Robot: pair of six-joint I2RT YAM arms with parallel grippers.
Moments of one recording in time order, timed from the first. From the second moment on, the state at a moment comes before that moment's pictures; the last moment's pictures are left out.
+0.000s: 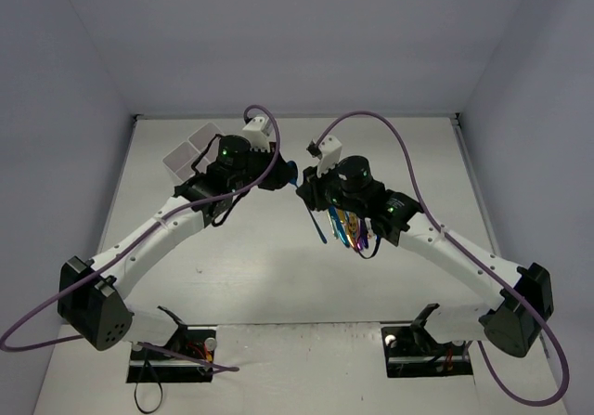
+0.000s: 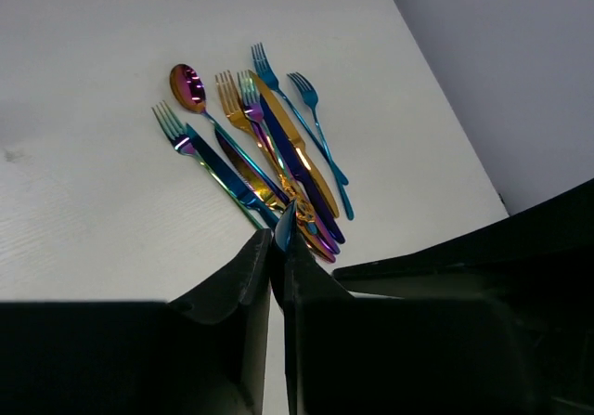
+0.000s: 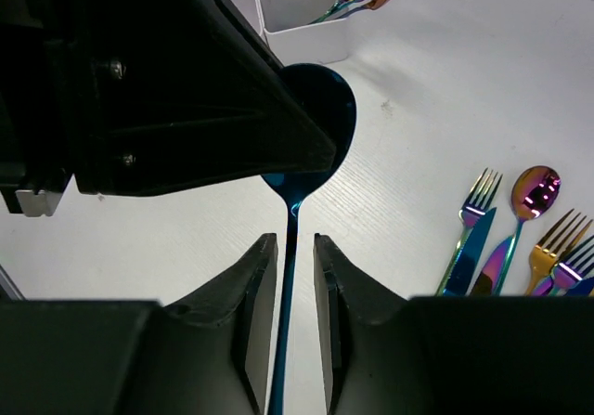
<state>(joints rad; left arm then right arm) -0.61 1.36 1.20 -0.19 0.20 -0.49 0.77 1.28 1.07 -0.18 -0.03 0.14</state>
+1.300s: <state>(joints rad) -0.25 1.78 1.59 -0.21 0.03 0.50 0.60 0.94 0.92 -0.42 0.14 0.20</state>
